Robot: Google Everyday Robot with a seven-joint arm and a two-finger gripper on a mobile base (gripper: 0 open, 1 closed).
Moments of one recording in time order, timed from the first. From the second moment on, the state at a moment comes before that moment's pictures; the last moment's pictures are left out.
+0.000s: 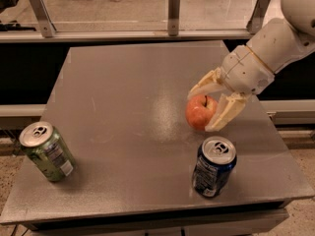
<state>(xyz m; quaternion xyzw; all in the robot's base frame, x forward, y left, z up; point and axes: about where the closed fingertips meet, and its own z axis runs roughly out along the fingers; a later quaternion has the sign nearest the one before) 0.477 -0.112 0.884 -0.78 0.53 0.21 0.24</state>
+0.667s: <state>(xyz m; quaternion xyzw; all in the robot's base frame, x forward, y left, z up) 0.460 -0.122 0.877 -0.82 0.48 0.22 0.22</state>
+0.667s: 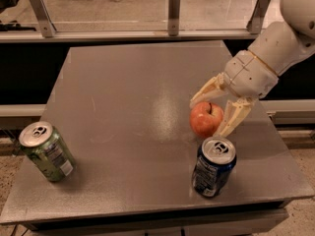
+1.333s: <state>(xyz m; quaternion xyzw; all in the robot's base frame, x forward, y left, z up) 0.449 -0.118 0.865 -0.85 0.43 0.23 0.19</state>
